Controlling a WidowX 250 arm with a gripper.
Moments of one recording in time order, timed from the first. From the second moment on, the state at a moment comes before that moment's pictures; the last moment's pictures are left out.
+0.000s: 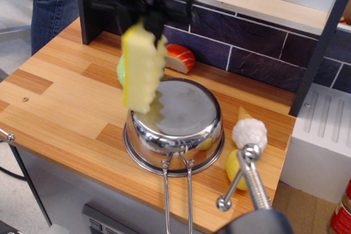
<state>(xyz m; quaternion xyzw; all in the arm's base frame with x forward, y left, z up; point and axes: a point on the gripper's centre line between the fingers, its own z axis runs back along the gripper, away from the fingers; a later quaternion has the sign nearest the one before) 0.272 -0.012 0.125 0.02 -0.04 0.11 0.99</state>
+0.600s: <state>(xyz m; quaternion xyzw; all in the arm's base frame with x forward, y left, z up) 0.283 -0.065 0.109 -0.02 0.02 0.11 0.99</state>
